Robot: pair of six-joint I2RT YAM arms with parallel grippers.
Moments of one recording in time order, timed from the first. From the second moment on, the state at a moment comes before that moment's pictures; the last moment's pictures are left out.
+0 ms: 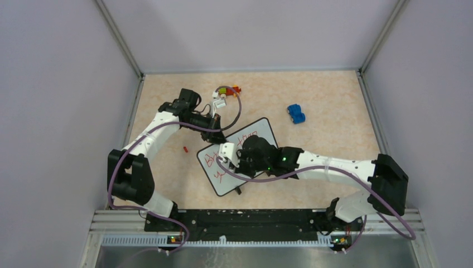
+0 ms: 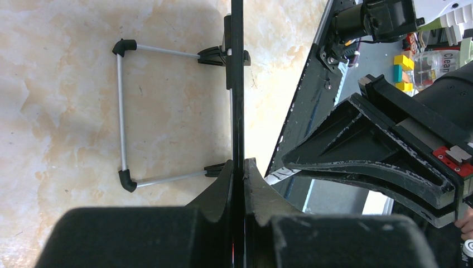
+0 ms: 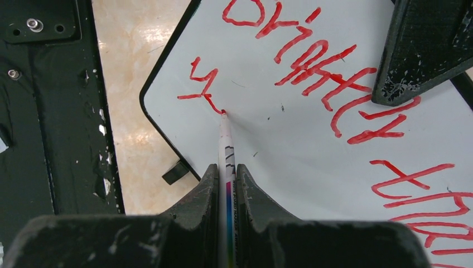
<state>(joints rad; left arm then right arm) -0.28 1.53 1.22 -0.84 0.99 0.26 1.14 1.41 1.00 -0.26 -0.11 -0.29</state>
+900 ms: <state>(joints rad) -0.28 1.53 1.22 -0.84 0.99 0.26 1.17 1.45 1.01 -0.25 -0.13 -0.29</state>
